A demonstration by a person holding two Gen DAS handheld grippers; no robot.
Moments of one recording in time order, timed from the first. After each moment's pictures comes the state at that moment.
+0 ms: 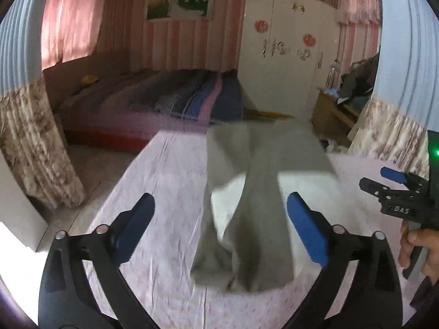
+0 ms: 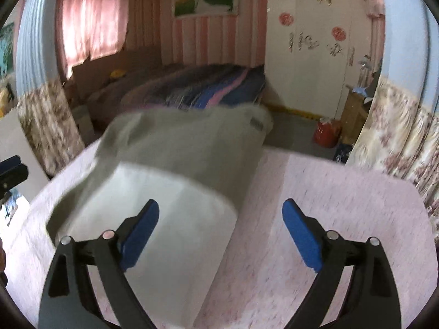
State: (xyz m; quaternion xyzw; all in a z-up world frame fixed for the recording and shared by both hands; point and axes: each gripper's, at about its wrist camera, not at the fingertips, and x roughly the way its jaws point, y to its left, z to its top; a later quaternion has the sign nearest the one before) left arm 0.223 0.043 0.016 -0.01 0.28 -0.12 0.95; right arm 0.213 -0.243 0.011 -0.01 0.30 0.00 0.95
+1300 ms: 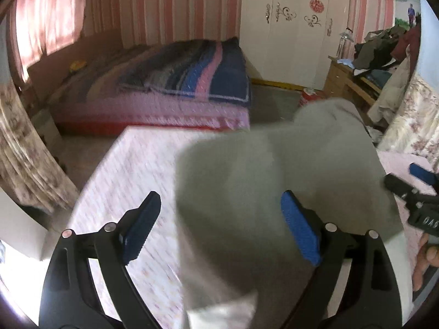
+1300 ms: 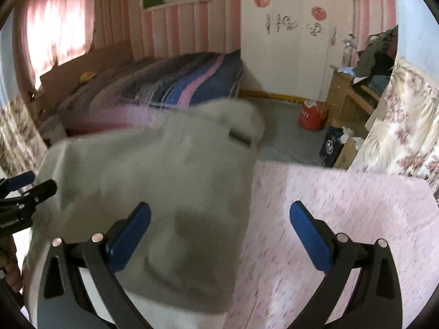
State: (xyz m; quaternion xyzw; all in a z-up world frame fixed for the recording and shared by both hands) left arm 0.414 -0.012 -0.043 0.04 0.36 -0.09 0.93; right arm 0.355 -0.262 -0.025 0.03 0.34 -0.07 0.94
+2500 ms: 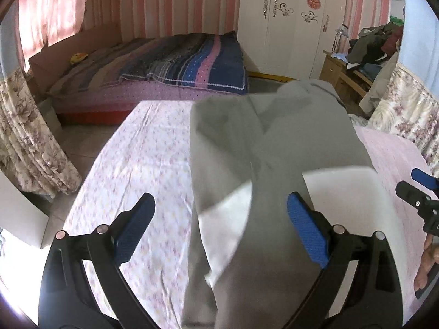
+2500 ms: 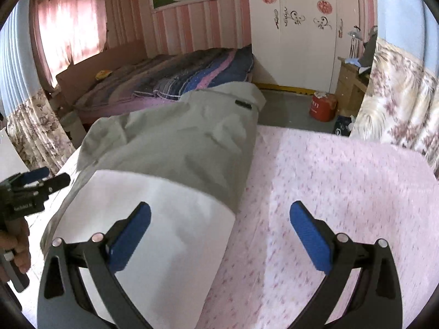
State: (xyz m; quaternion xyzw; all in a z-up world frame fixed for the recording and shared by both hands) left arm 0.306 0.011 -0.047 0.02 0.38 -0.11 0.92; right arm 0.235 -0.243 -0.031 0.05 0.35 -0.01 0.93
